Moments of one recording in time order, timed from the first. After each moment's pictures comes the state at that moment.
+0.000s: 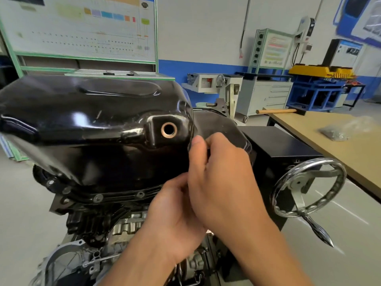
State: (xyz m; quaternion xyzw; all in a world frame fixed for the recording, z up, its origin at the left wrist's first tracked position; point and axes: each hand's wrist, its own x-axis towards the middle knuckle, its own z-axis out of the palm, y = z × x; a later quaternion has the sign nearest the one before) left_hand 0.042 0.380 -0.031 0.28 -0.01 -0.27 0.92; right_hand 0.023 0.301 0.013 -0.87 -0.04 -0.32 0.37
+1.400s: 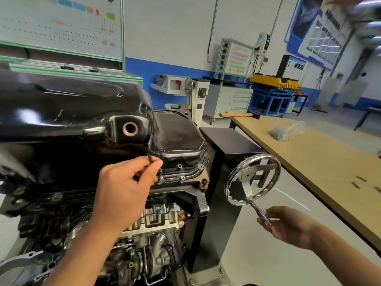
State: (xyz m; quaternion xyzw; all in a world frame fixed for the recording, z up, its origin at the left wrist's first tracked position) left_hand 0.068 0.402 -0.049 0.72 -0.29 0.36 0.52; right_hand 0.009 -0.003 -0.122 -0.49 0.36 0.09 0.79
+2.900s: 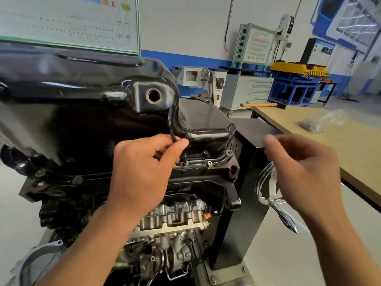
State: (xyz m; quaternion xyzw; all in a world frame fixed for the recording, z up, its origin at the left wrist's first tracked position) left_hand 0.087 0.406 -0.031 0.71 -0.29 0.38 0.51; right_hand 0.017 0.180 -0.011 -0.80 0.02 -0.44 0.41
